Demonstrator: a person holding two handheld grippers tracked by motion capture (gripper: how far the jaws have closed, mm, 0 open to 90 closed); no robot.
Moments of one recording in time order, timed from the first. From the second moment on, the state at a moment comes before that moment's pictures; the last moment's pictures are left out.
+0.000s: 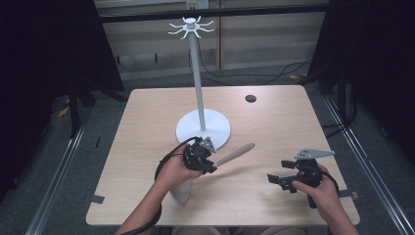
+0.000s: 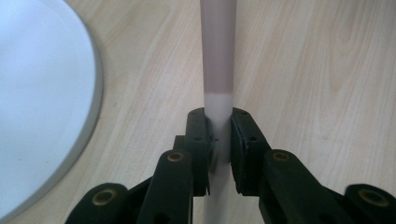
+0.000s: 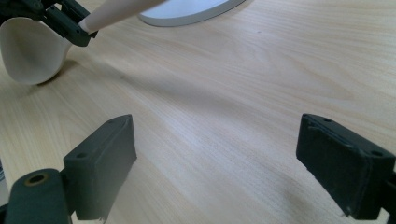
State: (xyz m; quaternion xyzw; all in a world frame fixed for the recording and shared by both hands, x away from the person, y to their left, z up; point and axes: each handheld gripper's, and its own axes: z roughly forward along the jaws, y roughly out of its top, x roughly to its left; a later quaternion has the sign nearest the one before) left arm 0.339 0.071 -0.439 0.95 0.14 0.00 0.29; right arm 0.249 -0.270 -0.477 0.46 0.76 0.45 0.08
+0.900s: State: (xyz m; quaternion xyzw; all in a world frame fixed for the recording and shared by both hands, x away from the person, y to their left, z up) left arm 0.347 0.102 -0.382 0.86 0.22 0.06 0.46; right arm 0.251 -0.264 -0.480 0.45 0.77 0.45 0.08
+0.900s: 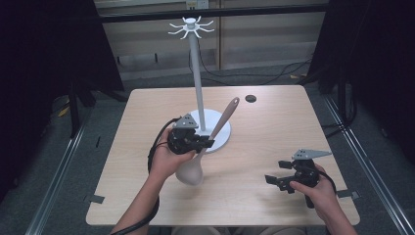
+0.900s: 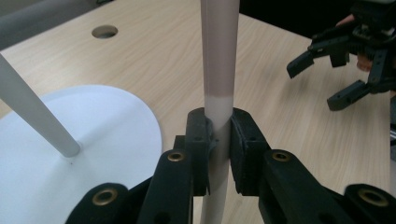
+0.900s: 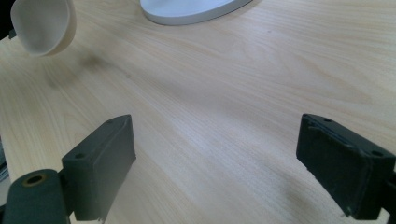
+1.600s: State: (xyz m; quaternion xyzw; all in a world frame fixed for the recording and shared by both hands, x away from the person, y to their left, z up) left arm 0.352 0.113 -0.342 0.81 0.23 0.10 0.52; right arm 0.252 -0.257 -0.478 0.43 0.77 0.45 0.08
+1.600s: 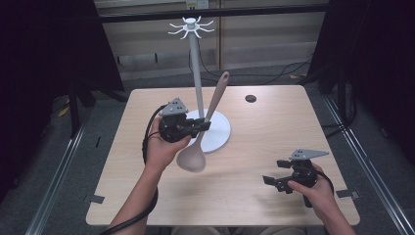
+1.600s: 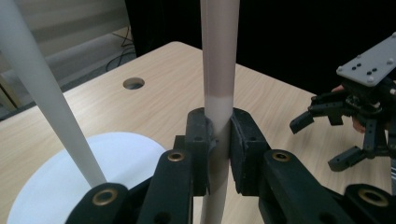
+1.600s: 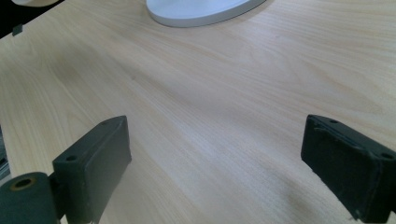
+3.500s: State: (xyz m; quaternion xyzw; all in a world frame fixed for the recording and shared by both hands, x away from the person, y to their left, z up) left arm 0.367 0.141 -0.279 0.77 0.25 0.16 0.56; right arm 0.251 -0.255 -0.477 0.43 0.78 0.45 0.08
